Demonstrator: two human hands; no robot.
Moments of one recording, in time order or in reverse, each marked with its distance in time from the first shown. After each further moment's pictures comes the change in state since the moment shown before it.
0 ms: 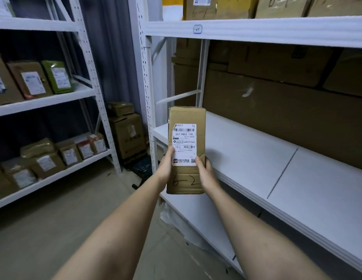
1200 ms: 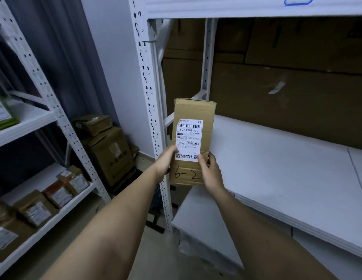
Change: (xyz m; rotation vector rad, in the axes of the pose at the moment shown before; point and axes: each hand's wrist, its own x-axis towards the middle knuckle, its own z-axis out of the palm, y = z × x) left_hand 0.310 0.108 -0.178 0.237 -0.225 -0.068; right_hand 0.284 -0.031 0.193 -0.056 0.318 0.035
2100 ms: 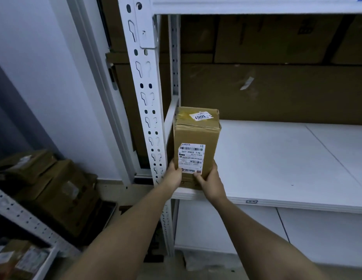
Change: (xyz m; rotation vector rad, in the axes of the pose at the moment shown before) left_hand 0.158 -0.014 -0.058 0.248 -0.259 -0.042; right_hand 0.073 0.000 0.096 -0.086 0.366 0.078
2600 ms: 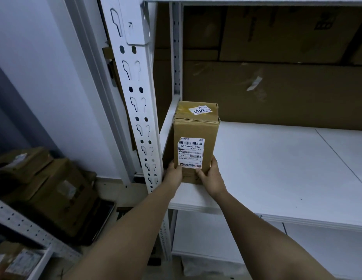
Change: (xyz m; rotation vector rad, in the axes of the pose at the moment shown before) left_hand 0.048 0.014 0.017 -0.115 0.092 -0.048; right_hand 0.071 0.014 0.000 0.005 -0.079 -0.056
